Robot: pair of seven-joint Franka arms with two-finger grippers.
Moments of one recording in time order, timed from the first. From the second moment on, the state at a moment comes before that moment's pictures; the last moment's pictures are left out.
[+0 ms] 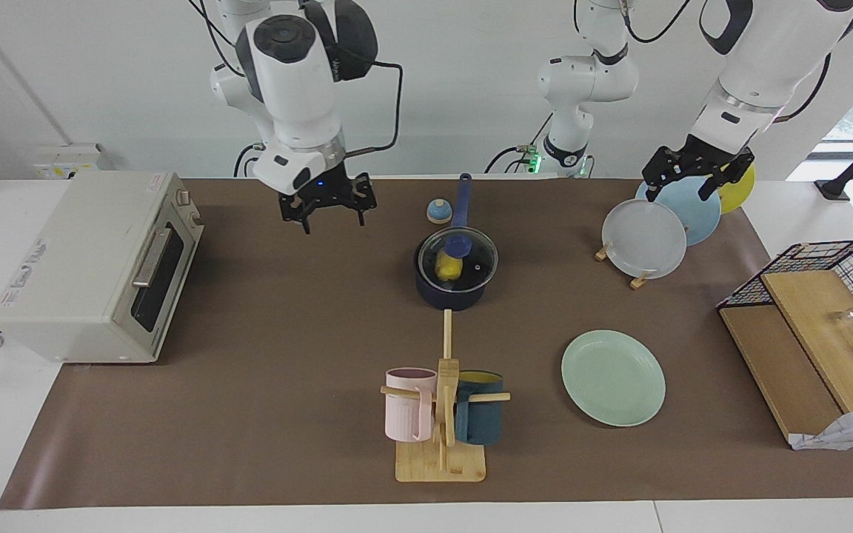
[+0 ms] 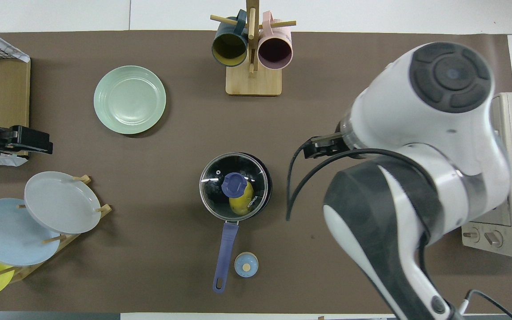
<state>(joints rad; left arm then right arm) -0.11 -0.07 0.00 -1.67 -0.01 1.57 -0.05 0.47 0.12 -0.04 -1.62 0.03 1.73 0.28</state>
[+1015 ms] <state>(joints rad) -0.11 -0.07 0.00 -1.67 -0.01 1.57 -0.05 0.77 0.34 -0.04 -1.65 0.03 2.04 0.52</state>
